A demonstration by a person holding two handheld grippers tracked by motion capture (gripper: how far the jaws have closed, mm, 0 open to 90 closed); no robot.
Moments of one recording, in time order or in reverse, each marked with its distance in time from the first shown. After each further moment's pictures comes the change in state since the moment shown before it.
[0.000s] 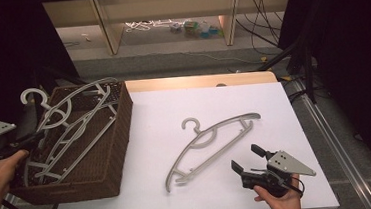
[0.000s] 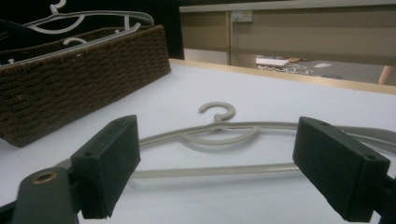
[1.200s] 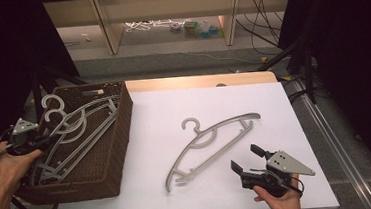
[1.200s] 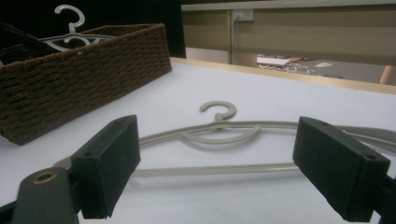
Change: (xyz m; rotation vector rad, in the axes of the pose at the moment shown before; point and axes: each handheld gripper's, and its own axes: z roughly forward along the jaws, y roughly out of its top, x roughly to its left) left arm -0.015 -0.001 0.028 0.196 0.006 0.145; right arm 0.000 0.000 0.001 0.004 0.011 -0.003
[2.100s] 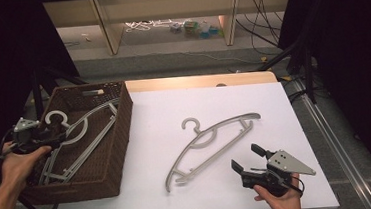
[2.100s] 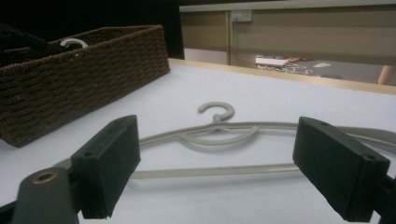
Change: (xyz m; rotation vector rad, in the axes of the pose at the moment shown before) left arm -0.015 0.007 0.003 -0.076 -0.011 -0.151; right arm -0.001 0.000 0.001 -0.017 -0.006 0.010
